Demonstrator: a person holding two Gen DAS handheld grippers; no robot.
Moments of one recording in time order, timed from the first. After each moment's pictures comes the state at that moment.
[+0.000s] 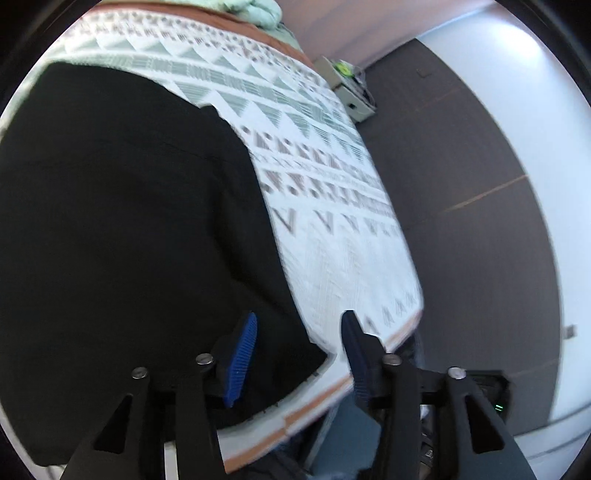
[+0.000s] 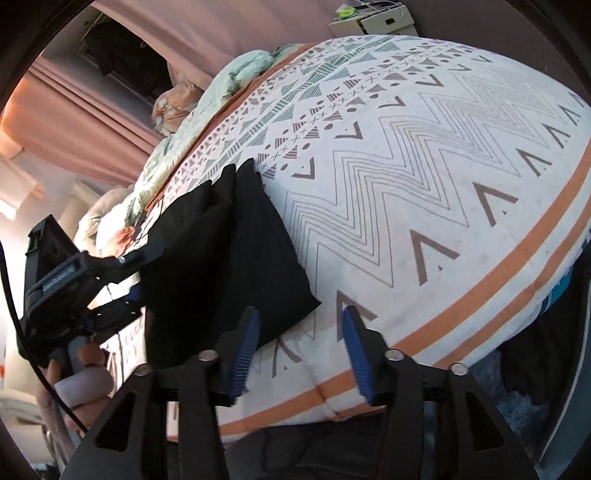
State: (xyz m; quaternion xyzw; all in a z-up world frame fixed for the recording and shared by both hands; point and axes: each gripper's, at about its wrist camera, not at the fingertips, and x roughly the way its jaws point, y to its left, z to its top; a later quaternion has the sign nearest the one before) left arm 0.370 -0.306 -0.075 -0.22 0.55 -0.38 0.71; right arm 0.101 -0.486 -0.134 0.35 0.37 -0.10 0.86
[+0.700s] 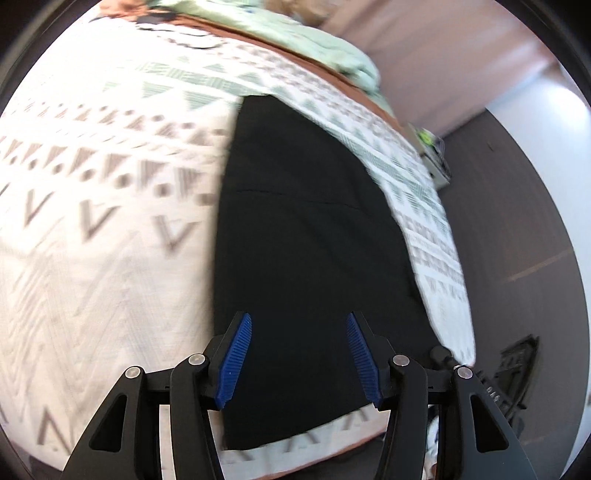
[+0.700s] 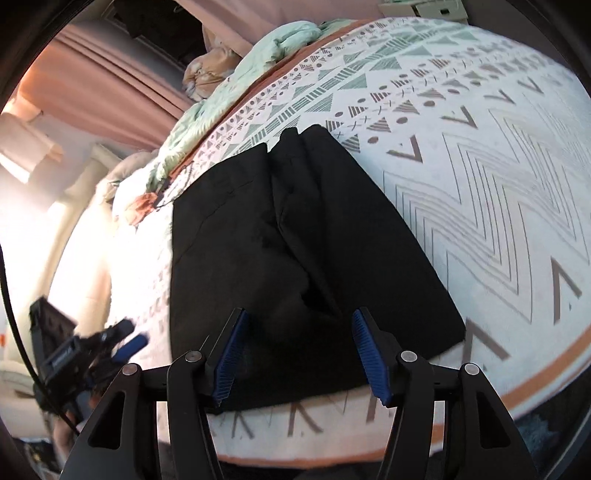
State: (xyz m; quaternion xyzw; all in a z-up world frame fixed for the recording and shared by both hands) left arm 0.349 -0.112 -0.098 -0.25 0.53 -0.19 0.79; right arm 0.204 -0.423 -0.142 0.29 0.39 -0.05 0.87
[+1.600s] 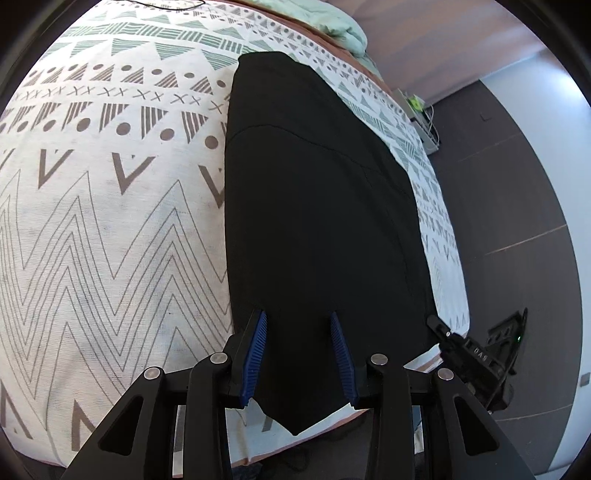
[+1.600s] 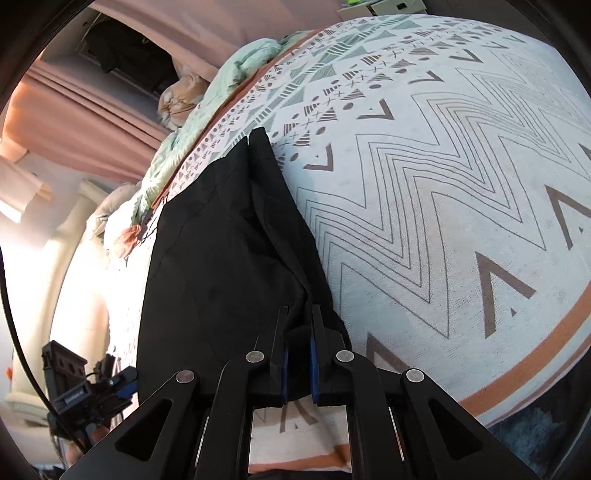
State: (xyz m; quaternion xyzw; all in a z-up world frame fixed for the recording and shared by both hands) left arm 0.334 -0.146 -0.126 -0.24 0.57 -0.25 0.75; right arm 0.160 -0.492 -0.172 0.36 0.37 -0.07 0.85
